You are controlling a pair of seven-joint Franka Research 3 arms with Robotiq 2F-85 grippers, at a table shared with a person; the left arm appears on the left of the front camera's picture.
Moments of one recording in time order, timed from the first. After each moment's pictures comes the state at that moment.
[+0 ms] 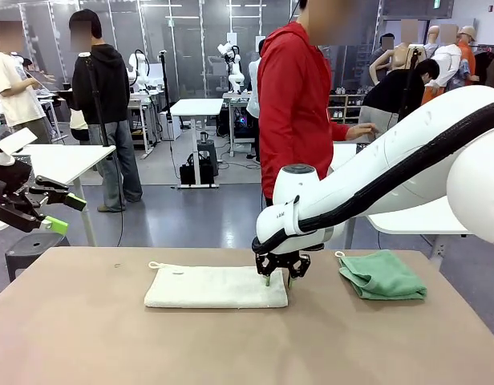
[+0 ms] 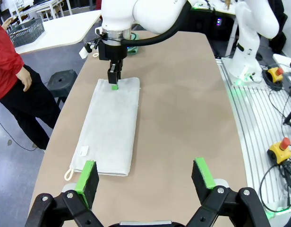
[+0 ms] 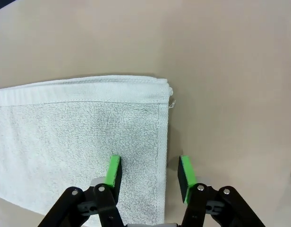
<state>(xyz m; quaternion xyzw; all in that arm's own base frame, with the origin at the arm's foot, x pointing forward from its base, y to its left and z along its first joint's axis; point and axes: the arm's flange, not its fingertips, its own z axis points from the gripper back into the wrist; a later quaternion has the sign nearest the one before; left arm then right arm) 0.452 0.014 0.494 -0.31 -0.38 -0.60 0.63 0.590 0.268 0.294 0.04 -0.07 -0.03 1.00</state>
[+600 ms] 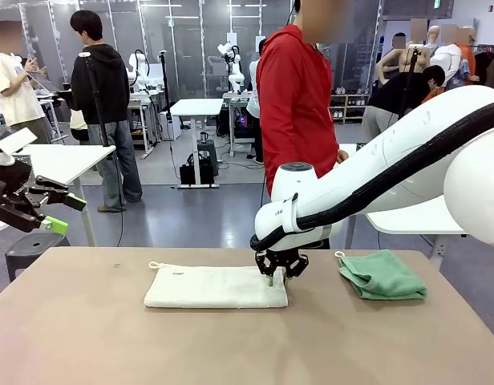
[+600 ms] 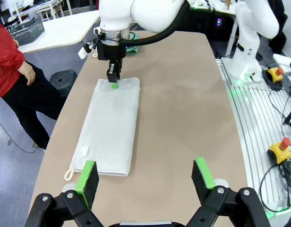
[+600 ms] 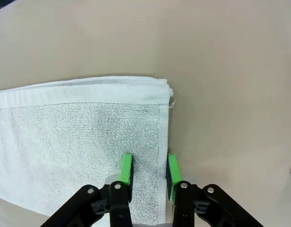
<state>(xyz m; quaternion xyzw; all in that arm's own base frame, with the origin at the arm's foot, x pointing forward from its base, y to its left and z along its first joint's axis) 0.452 0.014 0.494 -0.31 -0.38 -0.60 0.63 0.593 0.270 0.296 0.03 -0.06 -0.03 1.00</state>
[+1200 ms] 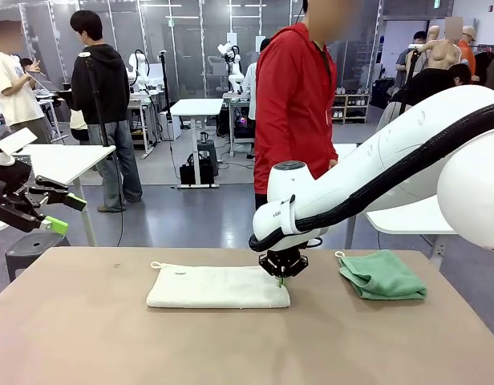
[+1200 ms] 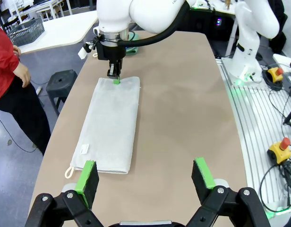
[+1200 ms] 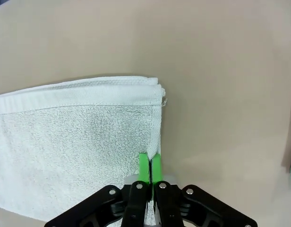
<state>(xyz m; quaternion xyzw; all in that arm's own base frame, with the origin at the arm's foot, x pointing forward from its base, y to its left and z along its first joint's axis) 0.452 0.014 0.494 -0.31 -0.38 -0.60 0.63 0.595 0.272 0.296 0.00 -0.06 -0.04 1.00</state>
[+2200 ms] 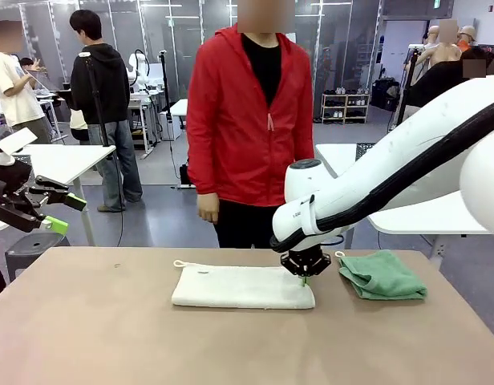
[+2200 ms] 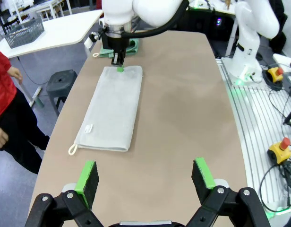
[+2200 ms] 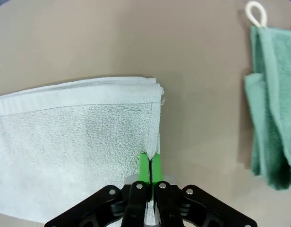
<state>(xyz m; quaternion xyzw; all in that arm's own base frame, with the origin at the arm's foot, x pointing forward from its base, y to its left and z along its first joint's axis) 0.452 0.013 0.494 -0.31 -0.38 -0.60 0.63 0.587 0.213 0.306 -0.04 -0.06 -0.06 1.00</state>
